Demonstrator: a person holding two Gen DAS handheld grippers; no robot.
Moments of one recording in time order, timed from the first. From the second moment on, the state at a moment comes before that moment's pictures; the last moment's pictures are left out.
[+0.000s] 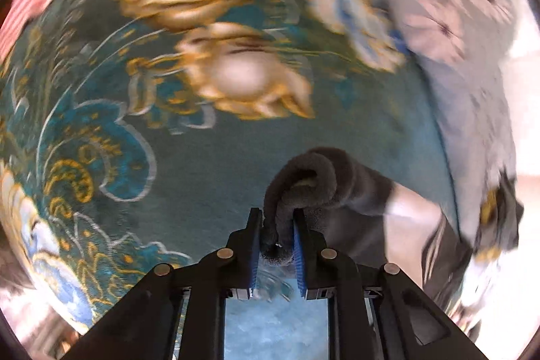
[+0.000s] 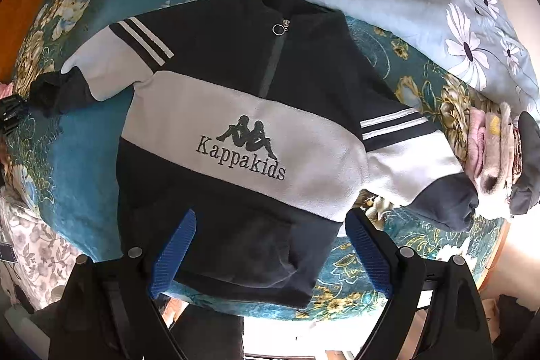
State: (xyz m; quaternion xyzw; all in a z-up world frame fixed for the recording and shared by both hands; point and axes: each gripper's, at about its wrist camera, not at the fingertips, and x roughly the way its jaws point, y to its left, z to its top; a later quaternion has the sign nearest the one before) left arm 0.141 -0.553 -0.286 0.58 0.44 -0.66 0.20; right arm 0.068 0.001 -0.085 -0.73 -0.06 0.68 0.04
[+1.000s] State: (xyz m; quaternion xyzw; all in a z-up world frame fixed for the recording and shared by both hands) left arm 0.201 -0.527 -0.345 0.44 0.67 -0.55 0.24; right arm 0.070 0.025 -0.085 -0.73 -0.03 0.68 0.08
